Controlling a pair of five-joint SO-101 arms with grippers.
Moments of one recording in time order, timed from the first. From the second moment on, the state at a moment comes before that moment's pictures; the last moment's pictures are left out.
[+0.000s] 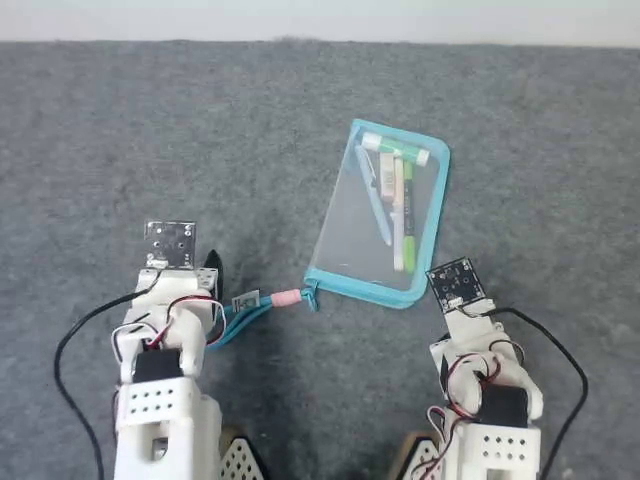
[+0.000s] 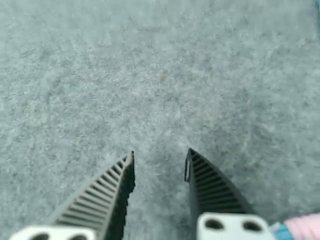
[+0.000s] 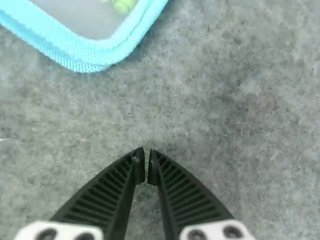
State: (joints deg) left arm -14.8 -71.4 93.1 30.8 -4.4; right arm 1.6 -102.3 95.2 74.3 25.1
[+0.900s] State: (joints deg) left arm -14.5 -103.0 97.1 72.2 -4.7; right arm 1.6 -102.3 95.2 74.3 25.1
